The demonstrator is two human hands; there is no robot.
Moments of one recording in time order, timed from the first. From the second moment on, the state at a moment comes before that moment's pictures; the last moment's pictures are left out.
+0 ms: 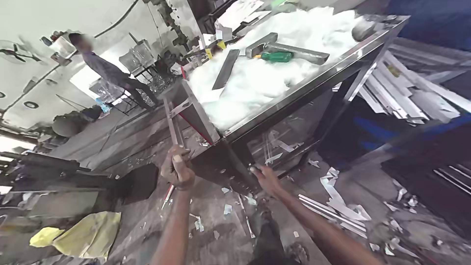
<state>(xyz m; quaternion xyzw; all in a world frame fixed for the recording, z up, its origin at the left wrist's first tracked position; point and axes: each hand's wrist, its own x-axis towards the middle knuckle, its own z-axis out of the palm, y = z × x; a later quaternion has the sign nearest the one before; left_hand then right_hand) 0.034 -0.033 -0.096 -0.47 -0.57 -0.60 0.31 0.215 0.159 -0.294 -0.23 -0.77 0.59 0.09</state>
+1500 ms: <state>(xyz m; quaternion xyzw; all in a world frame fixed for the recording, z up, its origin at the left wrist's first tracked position) 0.041 -0.033 -0.102 -0.44 -0.57 -0.63 0.30 0.196 0.120 -0.315 -0.28 -0.72 0.57 0.29</state>
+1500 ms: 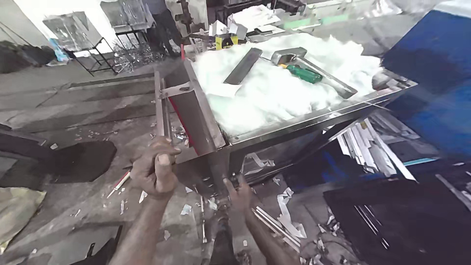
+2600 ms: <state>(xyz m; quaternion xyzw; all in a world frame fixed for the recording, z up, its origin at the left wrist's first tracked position) 0.040 -0.032 -0.100 -0.45 -0.58 -0.61 0.31 0.188 0.120 -0.282 -0.38 -0.58 0.68 0.26</state>
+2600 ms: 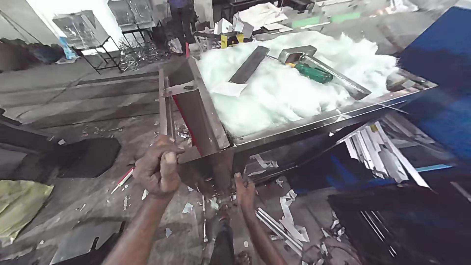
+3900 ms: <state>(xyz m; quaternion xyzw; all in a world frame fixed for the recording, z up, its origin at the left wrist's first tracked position) 0.041 -0.033 -0.101 -0.44 -0.58 -0.61 0.31 0.200 0.132 -0.302 -0.28 -0.61 0.69 0.26</state>
